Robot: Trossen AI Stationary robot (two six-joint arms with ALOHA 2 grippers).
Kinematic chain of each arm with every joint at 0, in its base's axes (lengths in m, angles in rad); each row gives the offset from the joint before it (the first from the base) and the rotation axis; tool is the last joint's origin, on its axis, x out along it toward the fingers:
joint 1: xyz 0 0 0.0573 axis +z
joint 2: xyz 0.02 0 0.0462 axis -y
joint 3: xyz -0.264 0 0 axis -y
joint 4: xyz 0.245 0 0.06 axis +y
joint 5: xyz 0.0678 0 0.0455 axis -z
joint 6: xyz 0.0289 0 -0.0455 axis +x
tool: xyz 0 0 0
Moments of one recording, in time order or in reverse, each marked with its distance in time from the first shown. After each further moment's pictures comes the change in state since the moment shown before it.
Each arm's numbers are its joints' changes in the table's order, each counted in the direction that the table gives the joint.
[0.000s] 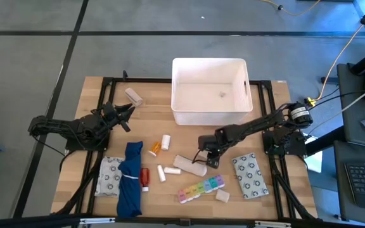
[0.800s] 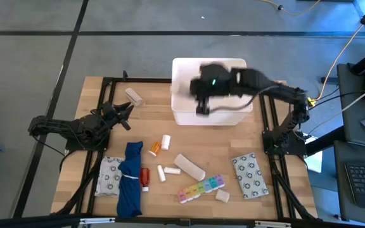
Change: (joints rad) left arm 0.000 0.000 0.000 0.006 -0.067 0.000; right arm -0.310 0.002 1.049 0.401 0.324 -0.784
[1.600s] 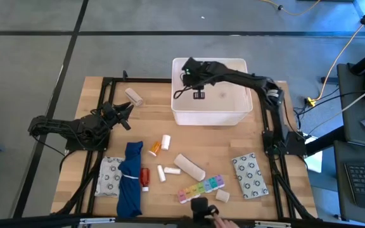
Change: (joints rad) left arm 0.000 0.000 0.000 0.000 -0.001 0.000; right arm -0.342 -0.350 -0.214 -0.125 0.075 -0.345
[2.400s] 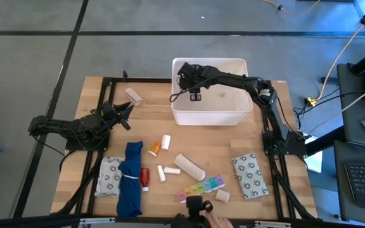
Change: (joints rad) left arm 0.000 0.000 0.000 0.000 -0.001 0.000; right arm 0.000 -0.089 0.000 -0.083 0.047 0.003
